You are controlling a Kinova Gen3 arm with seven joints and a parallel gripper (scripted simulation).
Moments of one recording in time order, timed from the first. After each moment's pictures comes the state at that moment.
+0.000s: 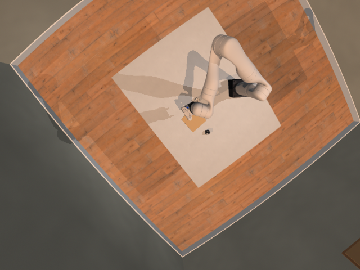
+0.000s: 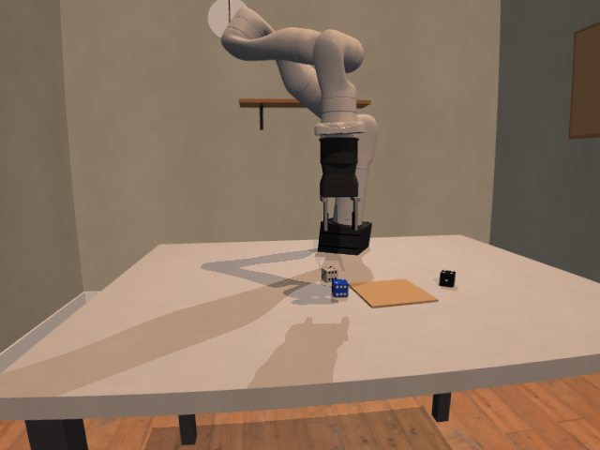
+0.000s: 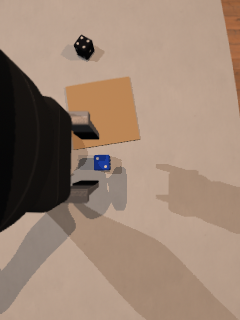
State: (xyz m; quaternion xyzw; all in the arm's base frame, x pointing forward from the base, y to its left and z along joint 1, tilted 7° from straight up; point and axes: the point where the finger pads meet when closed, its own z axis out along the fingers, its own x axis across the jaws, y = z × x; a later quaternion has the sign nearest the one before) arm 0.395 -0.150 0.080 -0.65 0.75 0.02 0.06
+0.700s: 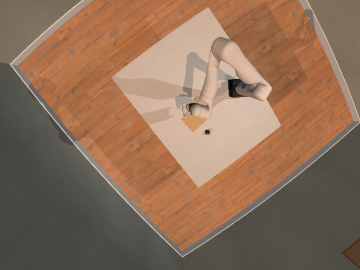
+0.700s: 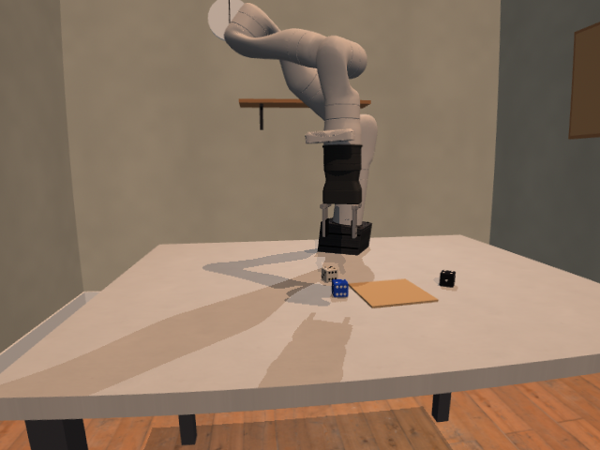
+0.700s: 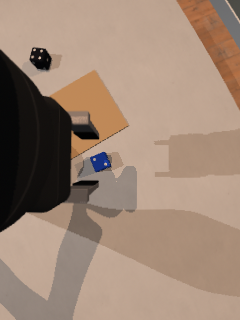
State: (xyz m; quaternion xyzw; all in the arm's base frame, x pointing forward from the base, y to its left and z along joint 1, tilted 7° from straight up) arm 0.398 -0.151 0.066 -0.50 0.86 0.03 0.05
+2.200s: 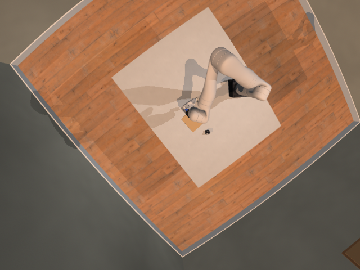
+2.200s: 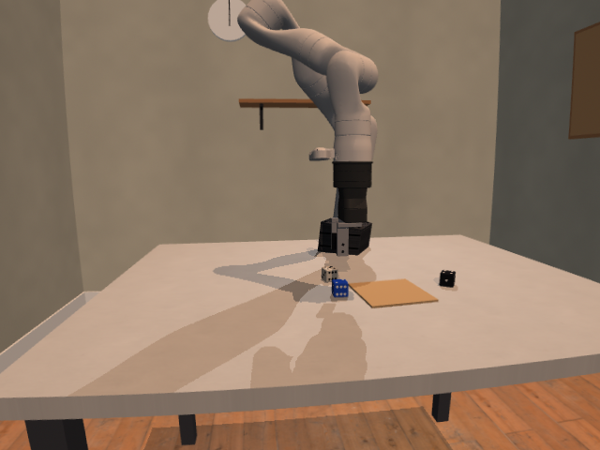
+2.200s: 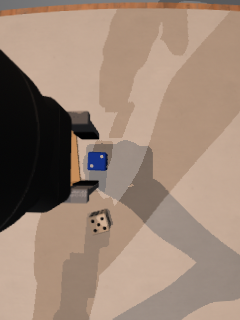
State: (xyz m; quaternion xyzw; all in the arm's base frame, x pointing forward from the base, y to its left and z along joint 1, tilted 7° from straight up) arm 0.398 -0.148 0.034 0.04 1.00 0.05 0.03
